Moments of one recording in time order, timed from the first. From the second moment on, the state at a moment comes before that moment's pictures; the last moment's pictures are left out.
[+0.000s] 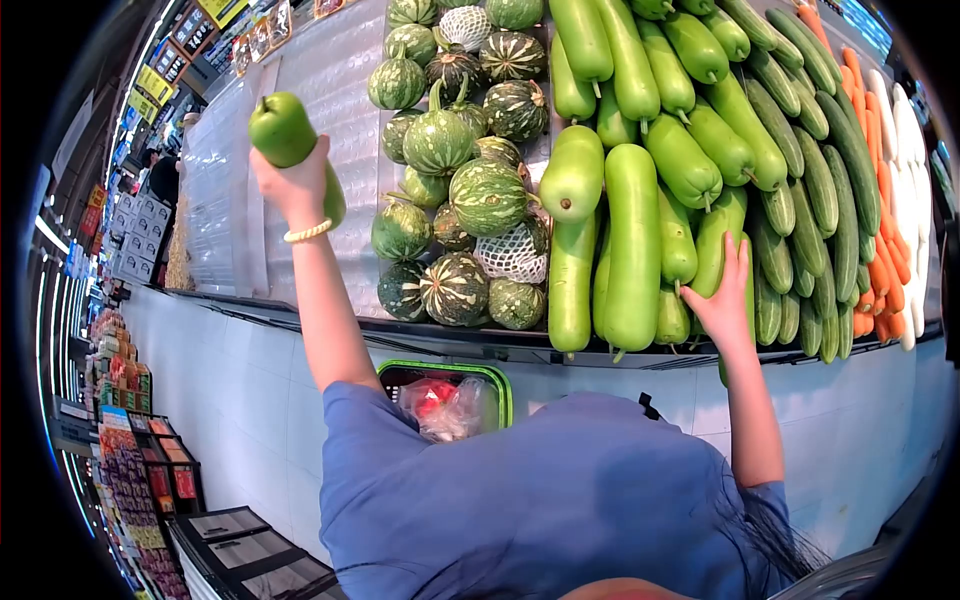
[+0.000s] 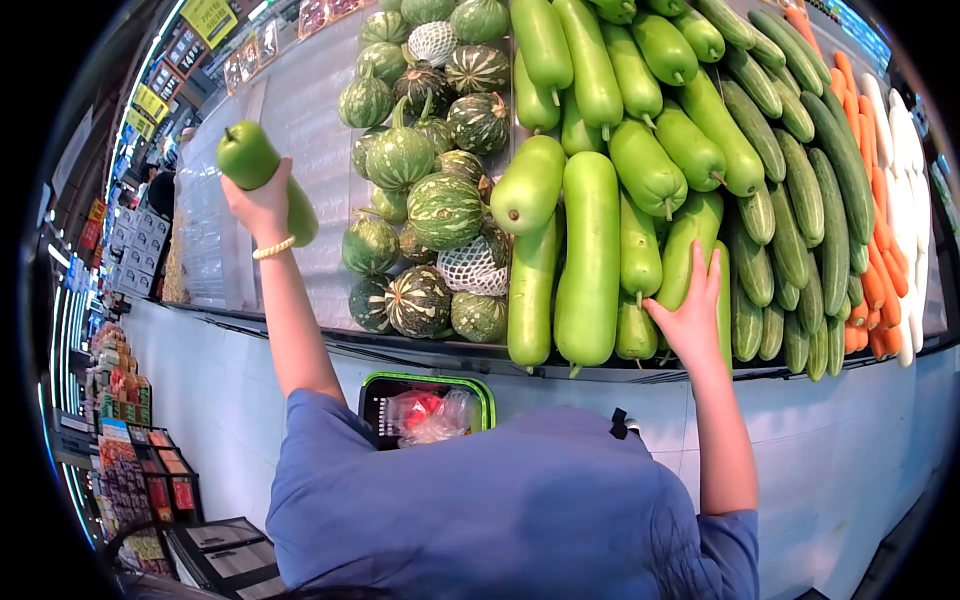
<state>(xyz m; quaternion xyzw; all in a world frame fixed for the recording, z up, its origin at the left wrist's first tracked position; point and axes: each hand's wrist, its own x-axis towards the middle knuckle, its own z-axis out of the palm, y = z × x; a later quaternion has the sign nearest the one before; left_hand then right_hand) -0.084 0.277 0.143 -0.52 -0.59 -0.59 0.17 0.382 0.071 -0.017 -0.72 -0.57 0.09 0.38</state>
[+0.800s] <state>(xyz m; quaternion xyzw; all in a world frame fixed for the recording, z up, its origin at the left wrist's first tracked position) -0.215 0.390 -0.035 -0.47 -0.78 -0.33 -0.24 0.422 -0.027 0.012 -0.36 -0.21 0.46 0.78</state>
